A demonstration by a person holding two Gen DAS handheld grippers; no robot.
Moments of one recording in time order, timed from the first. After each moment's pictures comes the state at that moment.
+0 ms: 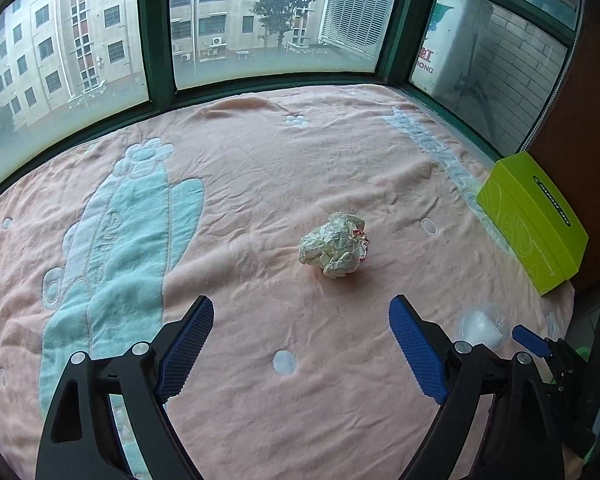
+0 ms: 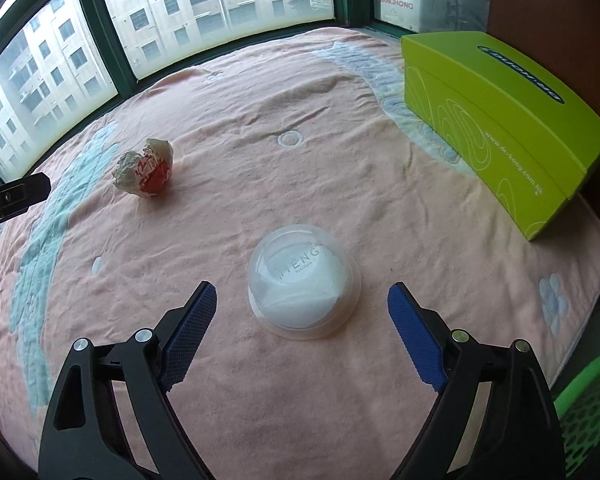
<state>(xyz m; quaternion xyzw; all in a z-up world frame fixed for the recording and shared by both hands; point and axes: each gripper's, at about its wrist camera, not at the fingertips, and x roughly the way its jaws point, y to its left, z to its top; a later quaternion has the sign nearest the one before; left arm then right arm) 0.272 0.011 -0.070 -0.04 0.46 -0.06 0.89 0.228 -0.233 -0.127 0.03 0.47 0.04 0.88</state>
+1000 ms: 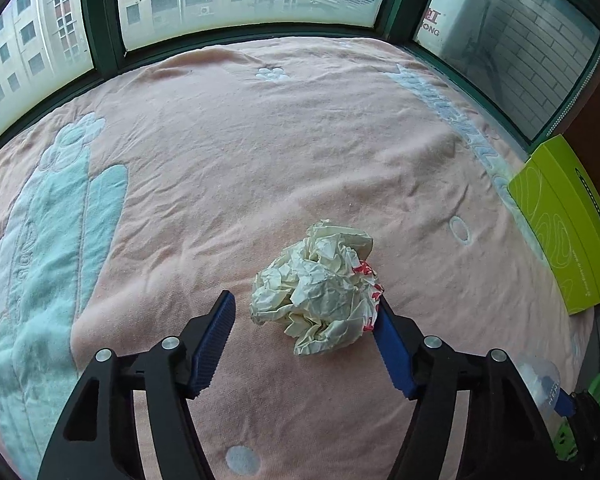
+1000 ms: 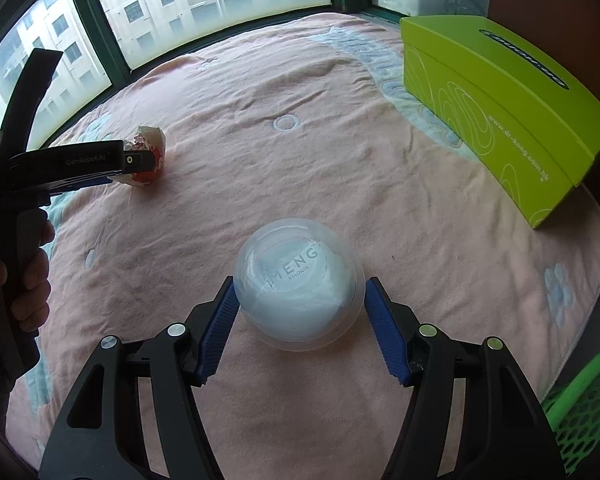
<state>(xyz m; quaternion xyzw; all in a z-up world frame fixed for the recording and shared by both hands) 0.355 -0.021 -0.135 -0.04 0.51 -0.08 0.85 0.223 -0.234 -0.122 0.04 0.48 0.03 0.88</state>
